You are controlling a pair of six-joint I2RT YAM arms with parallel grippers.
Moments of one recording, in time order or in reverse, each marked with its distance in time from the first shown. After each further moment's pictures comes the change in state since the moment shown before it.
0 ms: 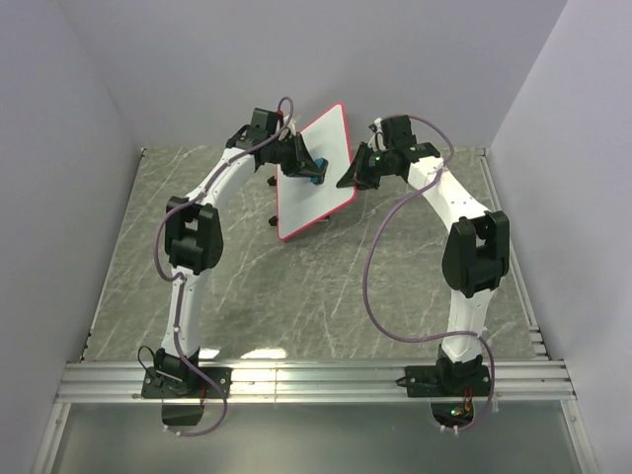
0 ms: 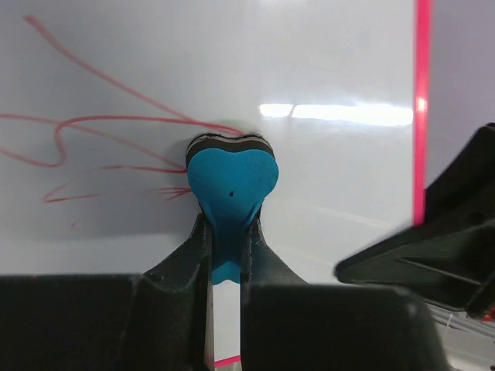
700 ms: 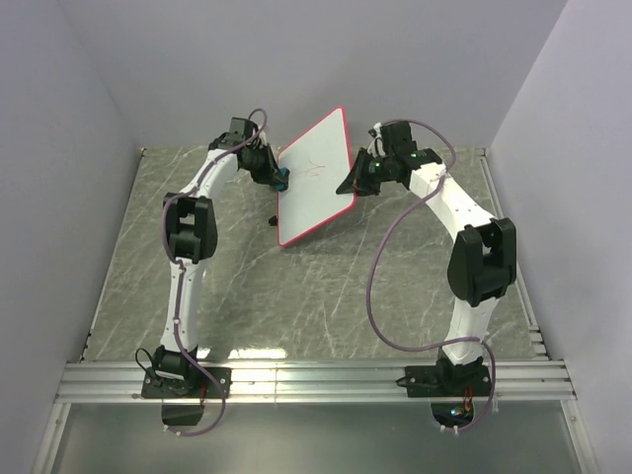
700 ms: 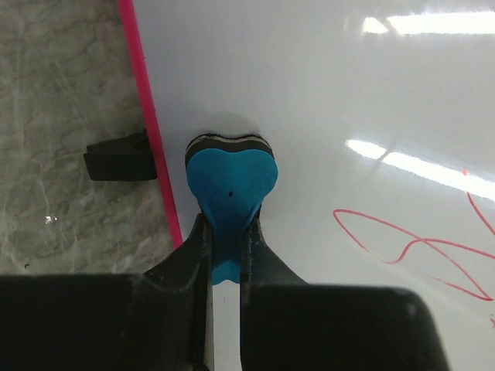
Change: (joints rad) left arm 0.134 0.177 0.104 -0.119 -0.190 0.094; right arm 0.021 -0.080 -0.098 0.017 0.016 0.002
